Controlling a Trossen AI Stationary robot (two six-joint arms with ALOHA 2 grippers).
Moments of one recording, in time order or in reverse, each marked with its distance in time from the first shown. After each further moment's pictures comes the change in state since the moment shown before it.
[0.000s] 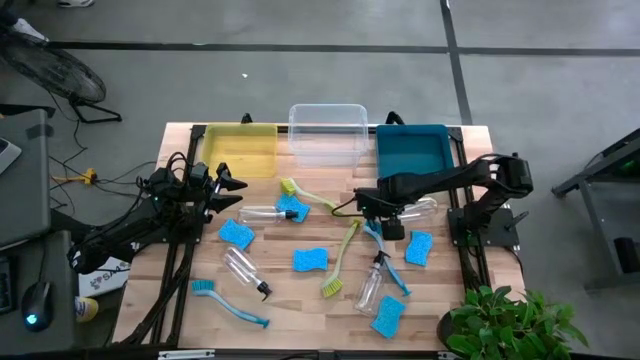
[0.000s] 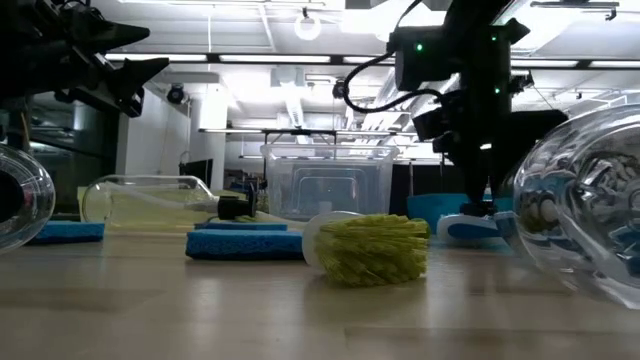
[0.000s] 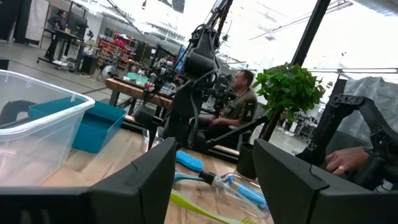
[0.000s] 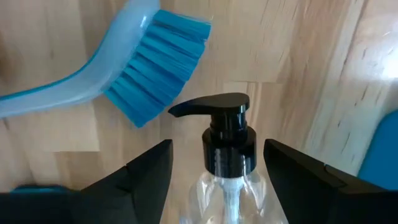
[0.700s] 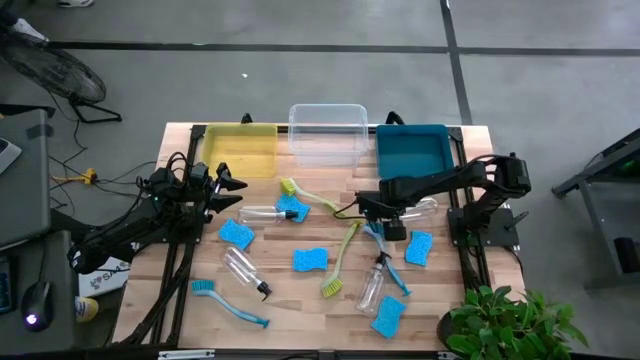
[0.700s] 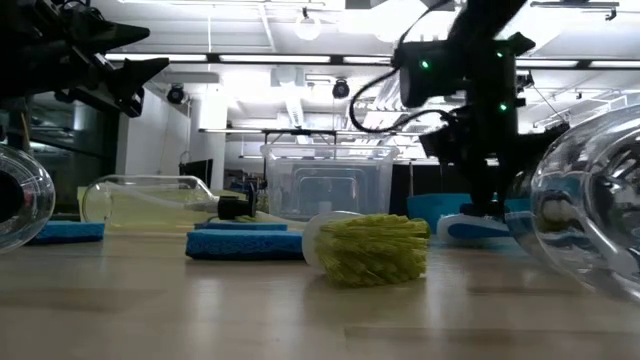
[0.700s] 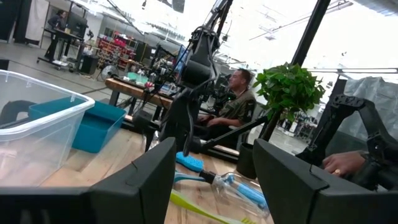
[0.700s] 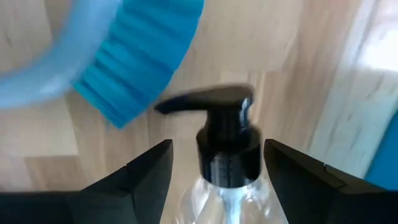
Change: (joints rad) left arm 0.000 0.000 0.000 0.000 0.000 0.000; right arm -0.002 0.019 -0.065 0.057 0.025 0.008
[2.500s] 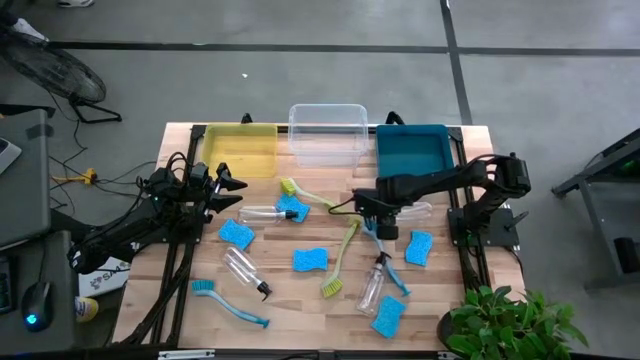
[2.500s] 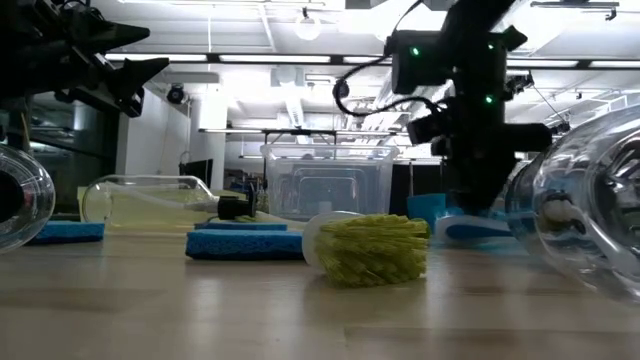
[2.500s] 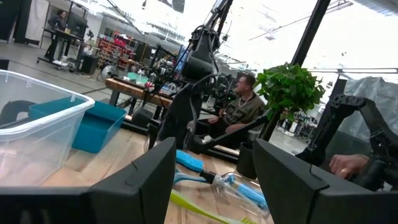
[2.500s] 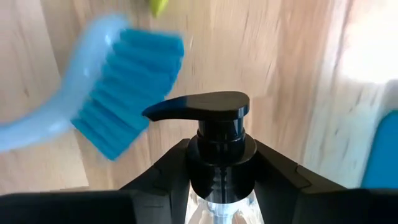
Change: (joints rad) left arm 0.000 0.000 0.000 0.000 0.000 0.000; right arm 0.000 0.000 0.058 0.017 0.013 0.070
